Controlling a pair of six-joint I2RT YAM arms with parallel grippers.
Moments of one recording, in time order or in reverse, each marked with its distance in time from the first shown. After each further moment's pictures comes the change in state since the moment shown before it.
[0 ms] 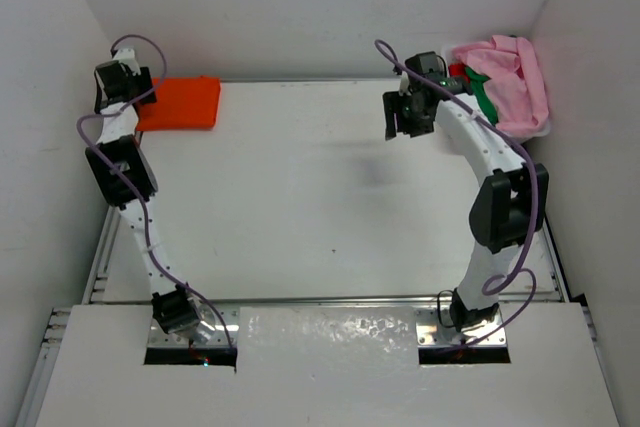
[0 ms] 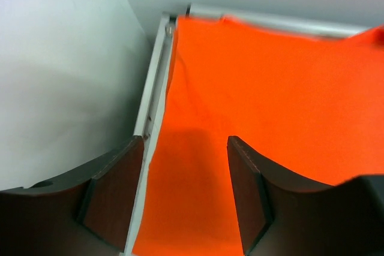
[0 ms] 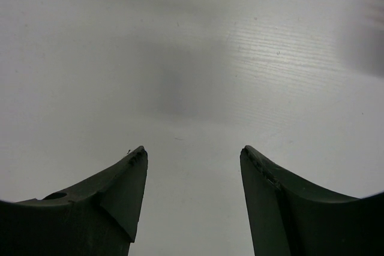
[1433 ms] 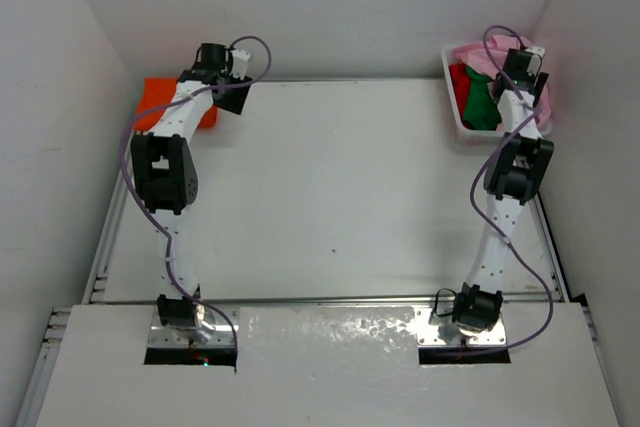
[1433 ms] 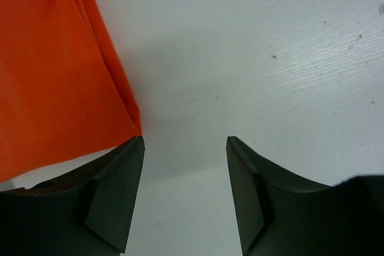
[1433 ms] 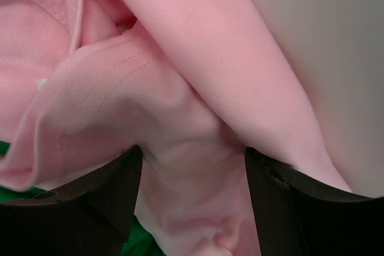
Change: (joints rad) left arm -0.470 -0.371 -0.220 -0.530 -0.107 0.163; right arm -0.542 0.729 0.631 0.516 0.536 -0.115
